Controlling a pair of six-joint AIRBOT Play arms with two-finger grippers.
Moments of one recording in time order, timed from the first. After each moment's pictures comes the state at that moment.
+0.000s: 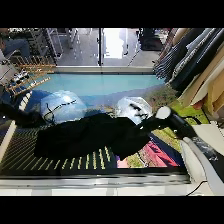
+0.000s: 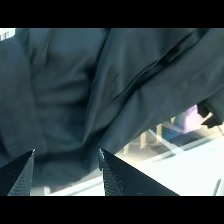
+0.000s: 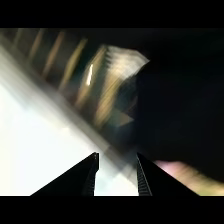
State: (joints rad) left arm 0.34 -1.48 1.42 1.11 -1.57 -1.26; right arm 0.18 -1.35 1.14 -0.88 1.25 1.28
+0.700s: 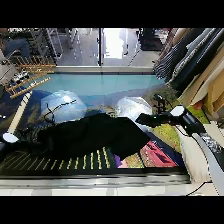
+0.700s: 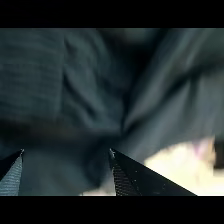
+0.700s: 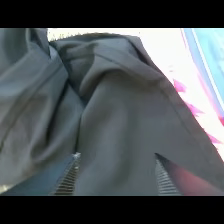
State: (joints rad) left arm 0.29 -1.19 0.69 0.99 -1.03 -1.41; right arm 0.00 -1.41 1.12 -0.90 1.00 1.31
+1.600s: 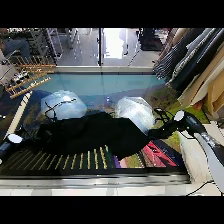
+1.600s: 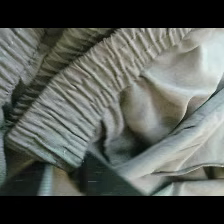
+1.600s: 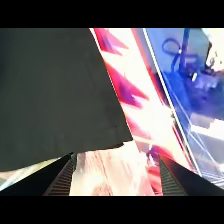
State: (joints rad) left arm 0.27 -1.25 0.67 0.95 -0.73 -1.63; right arm -0.11 -1.48 1.07 -1.19 1.22 1.15
